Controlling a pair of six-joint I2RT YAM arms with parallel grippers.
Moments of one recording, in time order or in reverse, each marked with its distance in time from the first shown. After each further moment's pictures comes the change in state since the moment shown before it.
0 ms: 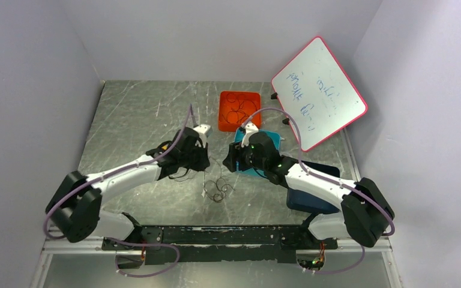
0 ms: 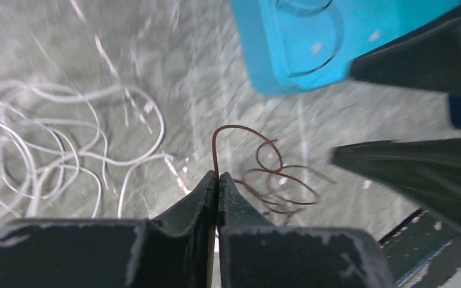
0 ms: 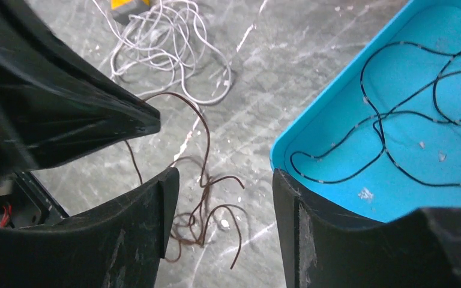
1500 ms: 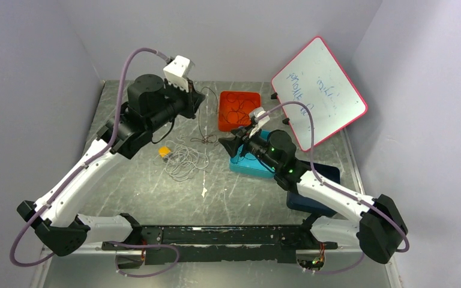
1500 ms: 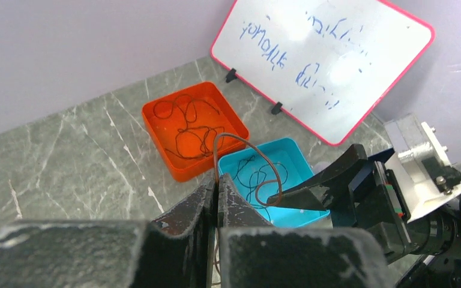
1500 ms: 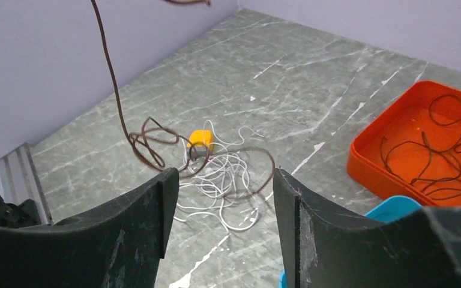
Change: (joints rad) left arm 0.019 -0.165 0.713 -0.262 -0.132 0.232; right arm 0.000 -0.160 -0.055 0.470 -0.035 -0.164
